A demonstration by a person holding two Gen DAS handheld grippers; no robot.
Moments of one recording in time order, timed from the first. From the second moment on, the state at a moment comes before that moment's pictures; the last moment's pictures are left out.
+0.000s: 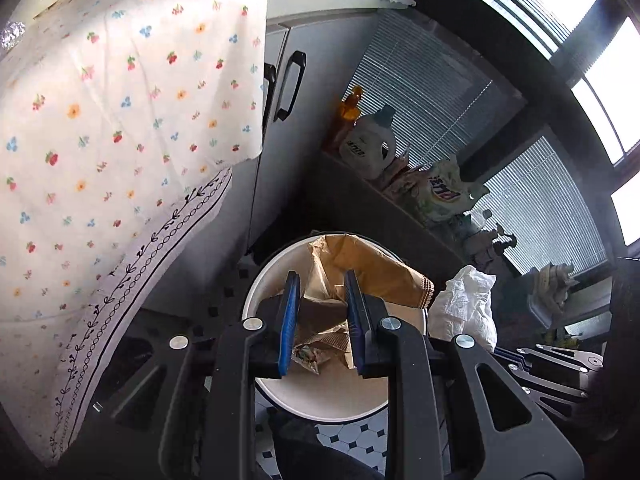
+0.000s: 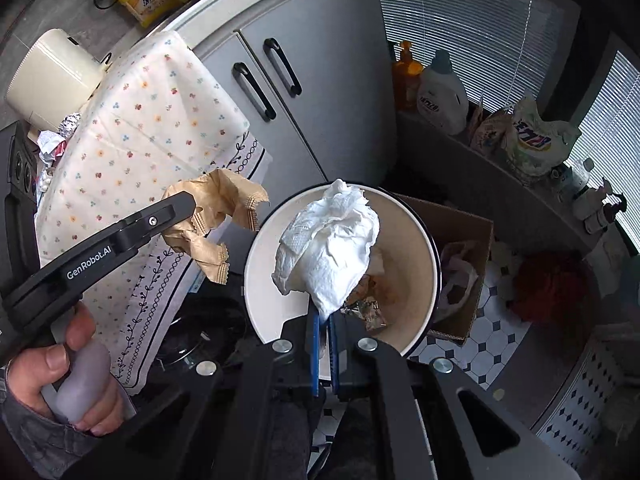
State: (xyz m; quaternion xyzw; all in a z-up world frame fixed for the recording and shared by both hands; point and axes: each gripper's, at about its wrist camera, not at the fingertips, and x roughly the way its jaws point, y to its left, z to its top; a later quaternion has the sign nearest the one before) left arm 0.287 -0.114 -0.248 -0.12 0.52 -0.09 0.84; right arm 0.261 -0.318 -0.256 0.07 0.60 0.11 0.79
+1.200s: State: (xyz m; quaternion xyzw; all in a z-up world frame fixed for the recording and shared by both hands) left arm 0.290 -0.094 -0.271 -0.16 0.55 -0.08 0.81; right arm 0.271 -0.308 -0.281 0.05 0.62 0.09 0.78
